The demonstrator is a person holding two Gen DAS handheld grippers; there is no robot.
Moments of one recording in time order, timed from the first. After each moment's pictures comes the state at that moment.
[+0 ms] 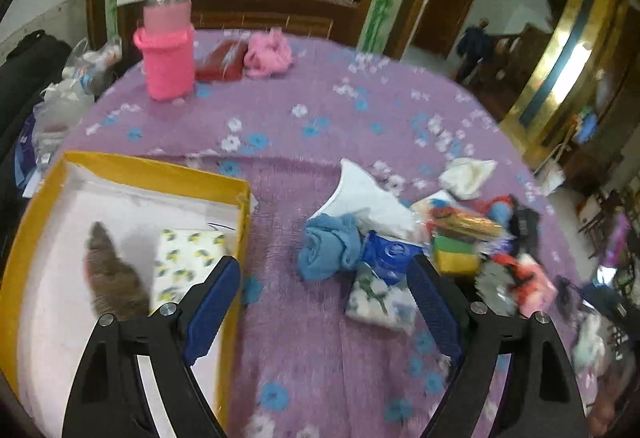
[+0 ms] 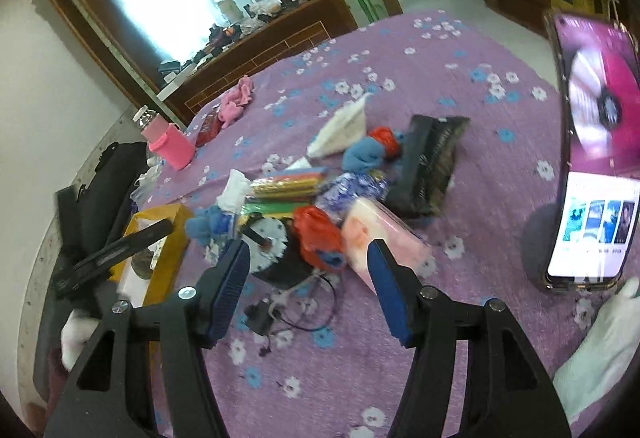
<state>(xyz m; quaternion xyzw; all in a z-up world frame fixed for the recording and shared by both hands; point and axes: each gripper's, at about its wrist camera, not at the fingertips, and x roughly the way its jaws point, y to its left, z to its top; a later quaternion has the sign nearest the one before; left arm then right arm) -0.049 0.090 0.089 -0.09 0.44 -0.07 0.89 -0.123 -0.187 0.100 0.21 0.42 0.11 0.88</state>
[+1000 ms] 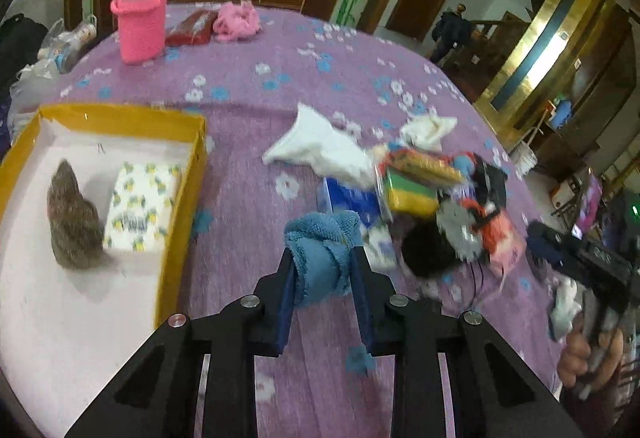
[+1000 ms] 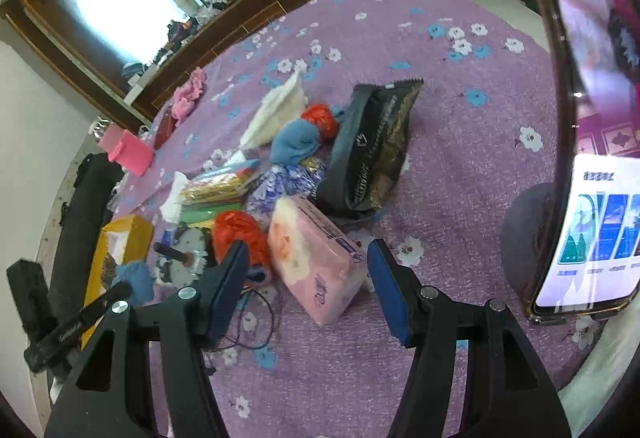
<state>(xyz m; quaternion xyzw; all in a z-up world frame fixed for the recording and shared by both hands) -0.090 0.083 0.082 -0.12 0.46 -0.13 0.87 -0.093 -0.221 0.054 0.24 0.46 0.06 0.85</state>
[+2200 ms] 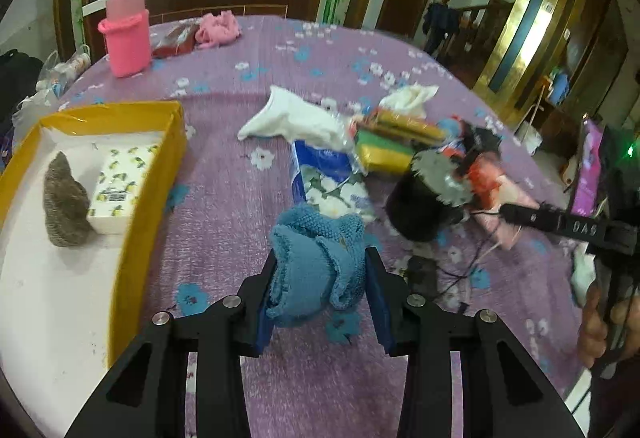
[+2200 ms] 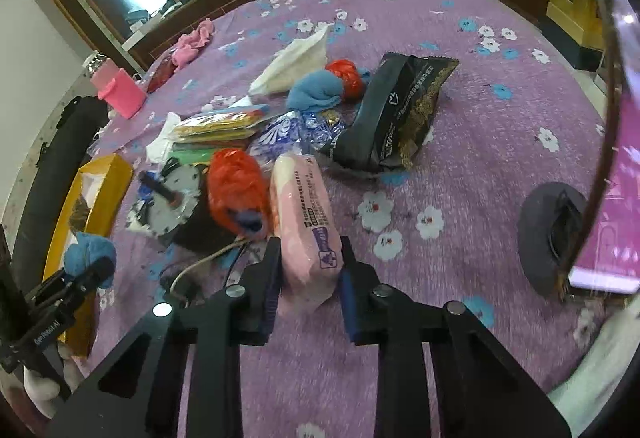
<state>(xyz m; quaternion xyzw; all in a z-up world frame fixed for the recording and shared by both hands) -0.127 0.051 0.073 -0.06 0.43 -0.13 0.89 -0.114 -0.186 0.048 0.14 0.49 0.07 0.86</state>
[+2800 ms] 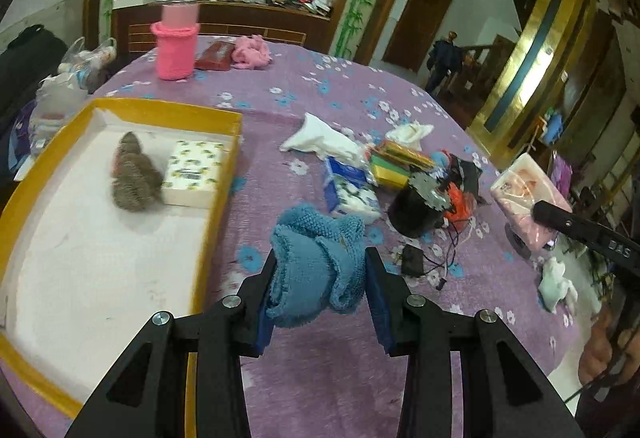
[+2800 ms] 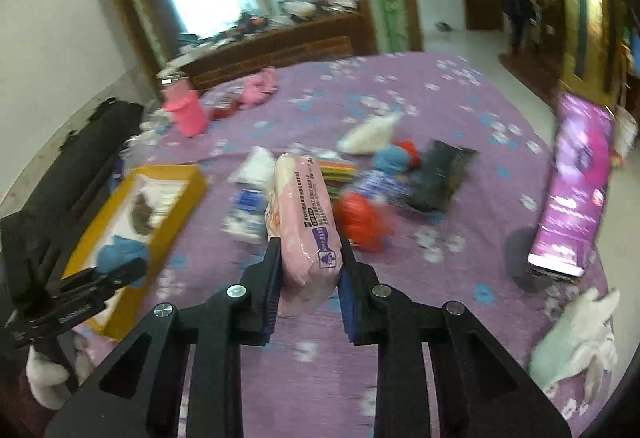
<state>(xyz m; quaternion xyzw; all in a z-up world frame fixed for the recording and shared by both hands) -0.202 0.121 0.110 -0.12 0.39 -0.12 0.91 -0.177 -0.111 0.135 0.08 0.39 0.11 0.91</state>
